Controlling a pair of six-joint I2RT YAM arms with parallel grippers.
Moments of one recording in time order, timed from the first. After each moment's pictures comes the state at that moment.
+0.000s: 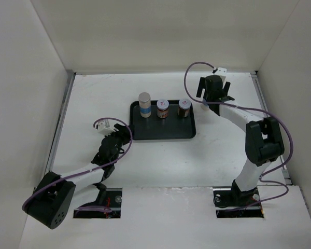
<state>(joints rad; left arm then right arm) -0.48 1.07 0.13 0.80 -0.31 -0.85 0.29 1.76 1.22 0.01 0.49 0.28</state>
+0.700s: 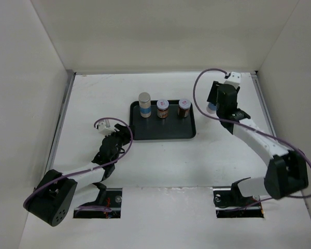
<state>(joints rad) -0.48 1.10 0.13 0.81 -0.31 -0.85 0.30 1.43 1.00 0.06 0.52 0.25</state>
